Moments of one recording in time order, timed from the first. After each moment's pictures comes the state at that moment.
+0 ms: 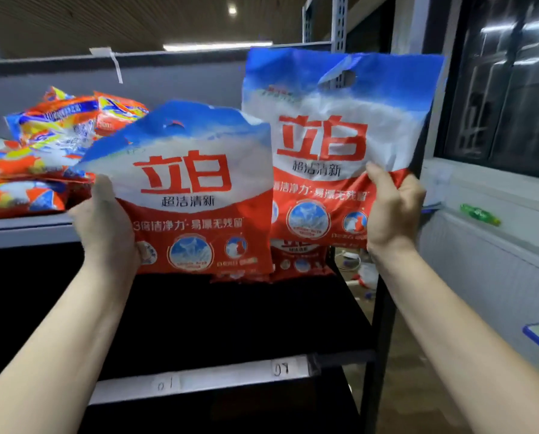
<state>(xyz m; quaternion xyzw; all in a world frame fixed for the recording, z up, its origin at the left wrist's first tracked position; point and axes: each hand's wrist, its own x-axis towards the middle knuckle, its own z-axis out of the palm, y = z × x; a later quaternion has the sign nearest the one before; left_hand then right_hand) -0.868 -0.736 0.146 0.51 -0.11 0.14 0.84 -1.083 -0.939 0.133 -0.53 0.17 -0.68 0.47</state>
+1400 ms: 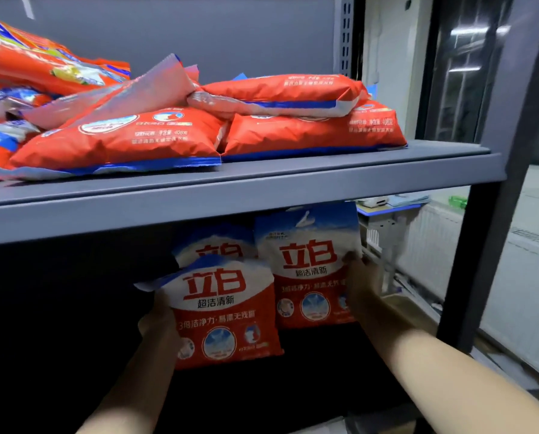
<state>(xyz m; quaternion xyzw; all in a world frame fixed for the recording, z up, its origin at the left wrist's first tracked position) -0.700 -0.884 -0.110 0.65 0.09 -0.21 0.73 -0.923 -1.102 -0.101 -0.47 0.44 -0.50 0.58</state>
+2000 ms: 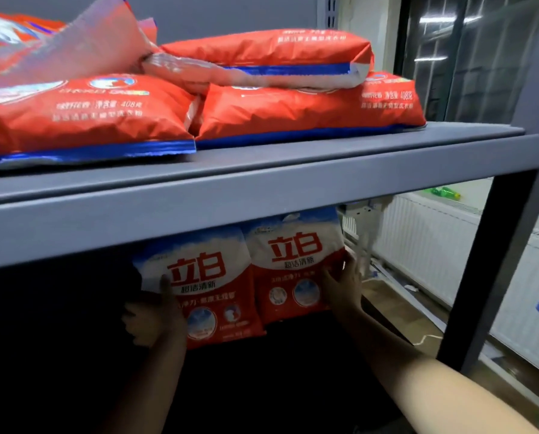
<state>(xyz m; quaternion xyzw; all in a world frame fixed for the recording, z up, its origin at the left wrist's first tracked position) -0.677 -0.948 -0.137 0.82 0.03 0.02 0.56 -0.901 -1.128 -0.155 -0.65 0.49 -0.43 0.40</state>
